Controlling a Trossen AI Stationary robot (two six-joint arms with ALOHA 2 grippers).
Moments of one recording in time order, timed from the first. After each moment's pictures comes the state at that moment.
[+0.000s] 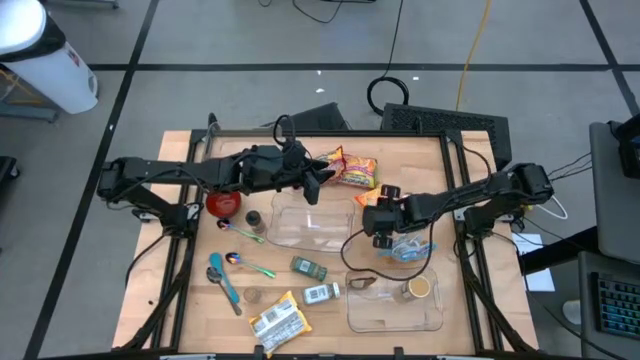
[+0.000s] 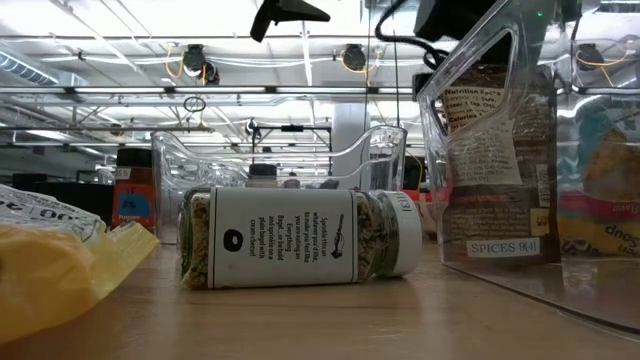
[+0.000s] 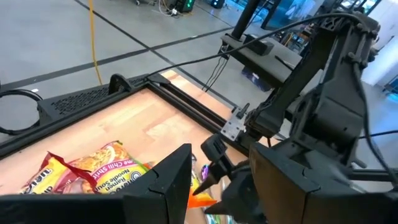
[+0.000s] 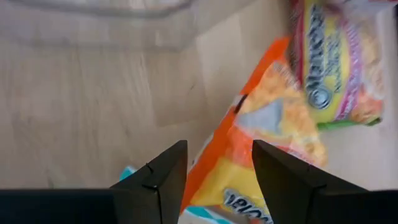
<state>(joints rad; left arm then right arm) 0.04 1.44 1.28 -0.10 -0.26 -0.51 0.13 1.51 0.93 -0.71 0.42 0.20</state>
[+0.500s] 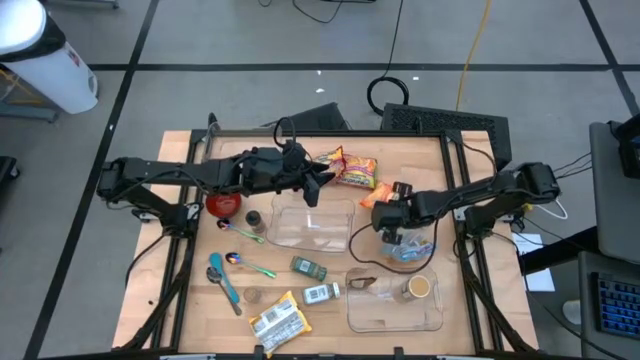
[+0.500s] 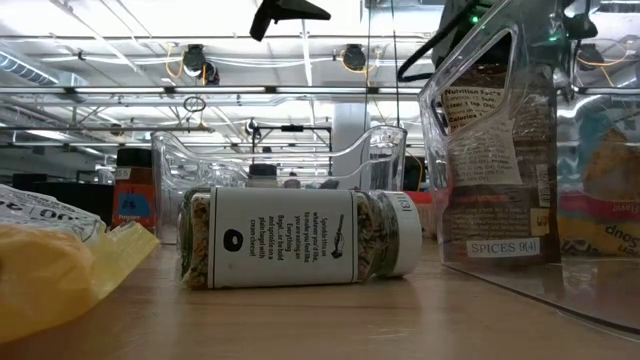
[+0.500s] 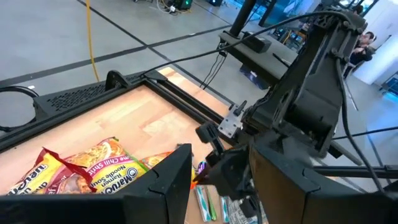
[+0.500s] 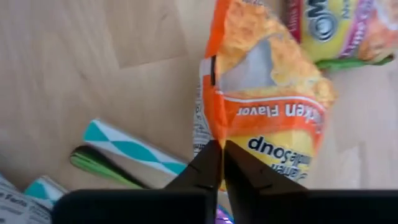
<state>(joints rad) 0.03 1.44 1.28 -0.10 -0.26 -0.52 0.08 1.43 0.82 -0.73 0.42 0.23</state>
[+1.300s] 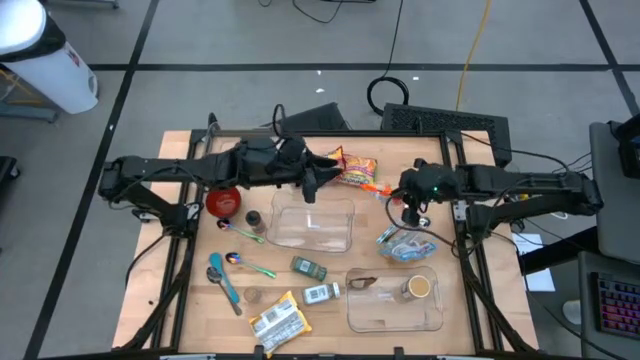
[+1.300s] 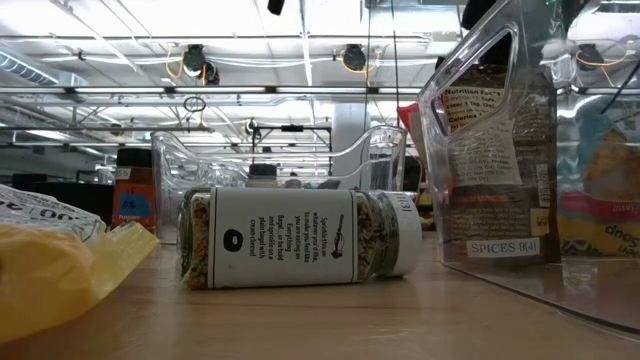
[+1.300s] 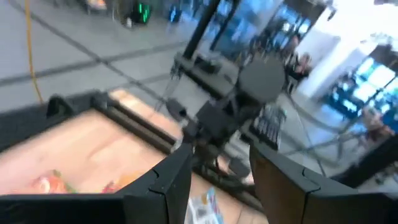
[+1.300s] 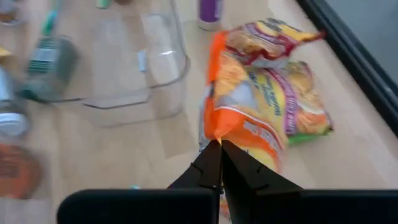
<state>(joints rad) 0.05 1.46 1.38 -0.04 -0.10 -0.52 -0.08 0.91 0.85 -0.68 0.14 0.15</state>
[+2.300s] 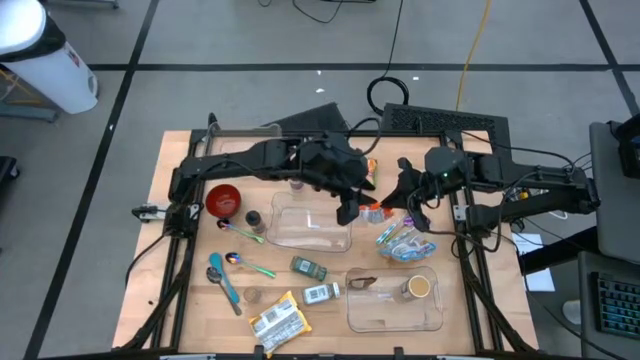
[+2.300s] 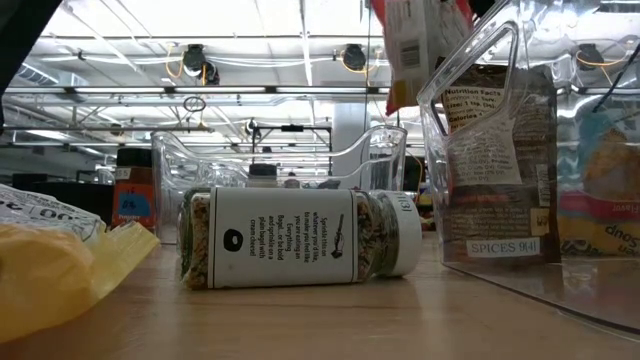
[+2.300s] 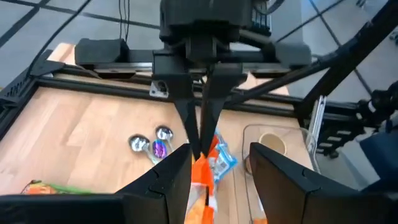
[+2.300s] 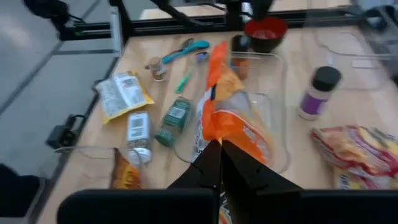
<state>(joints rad) 0.02 2.00 2.26 -0.78 0.13 -0.14 -0.08 0.98 1.06 -0.60 -0.24 0.01</state>
